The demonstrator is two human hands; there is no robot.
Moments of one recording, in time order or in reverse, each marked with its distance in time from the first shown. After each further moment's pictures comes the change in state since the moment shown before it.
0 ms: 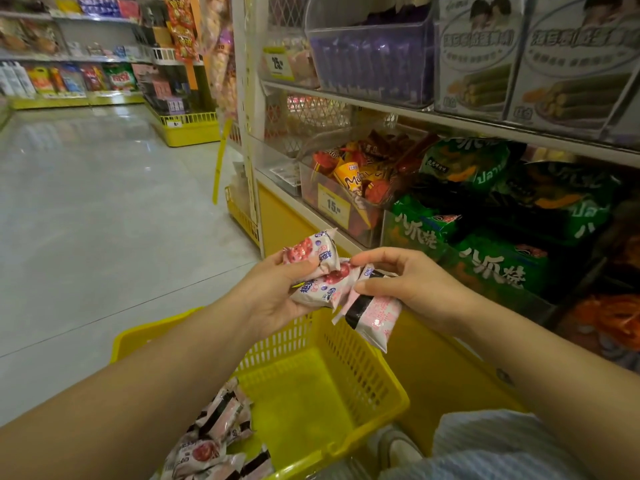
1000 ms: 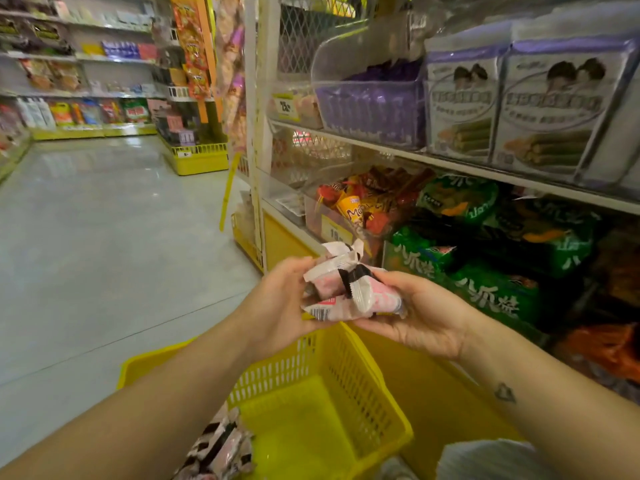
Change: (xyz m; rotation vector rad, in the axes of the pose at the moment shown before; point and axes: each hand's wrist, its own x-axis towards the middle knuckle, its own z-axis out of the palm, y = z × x) left_hand -0.006 0.012 -0.003 0.165 -0.368 0.130; right_hand -0.008 -0.026 0.006 0.637 -0.125 0.282
